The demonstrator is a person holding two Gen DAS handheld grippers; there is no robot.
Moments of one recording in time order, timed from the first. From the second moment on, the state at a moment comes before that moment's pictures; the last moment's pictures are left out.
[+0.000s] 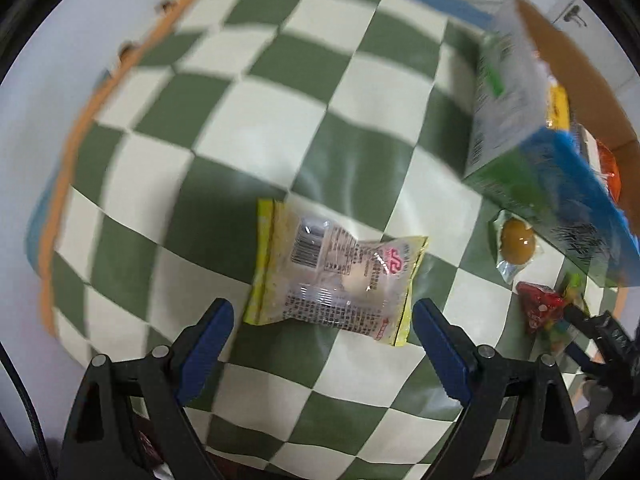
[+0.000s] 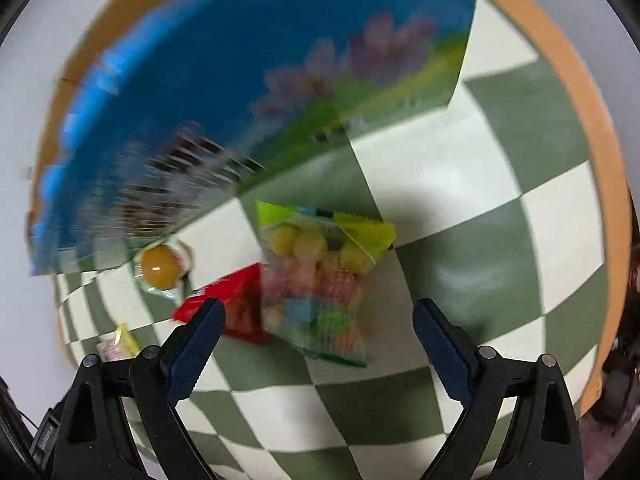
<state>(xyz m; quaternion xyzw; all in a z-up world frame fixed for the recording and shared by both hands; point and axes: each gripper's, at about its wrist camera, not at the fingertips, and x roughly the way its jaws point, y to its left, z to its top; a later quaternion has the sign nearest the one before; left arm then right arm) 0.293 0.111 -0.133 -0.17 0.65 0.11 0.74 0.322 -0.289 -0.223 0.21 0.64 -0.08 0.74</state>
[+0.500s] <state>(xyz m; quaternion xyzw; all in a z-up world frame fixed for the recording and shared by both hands) 0.307 0.156 -0.211 -0.47 0.63 0.18 0.59 0.319 -0.276 -0.240 0.18 0.64 -0.10 0.74</state>
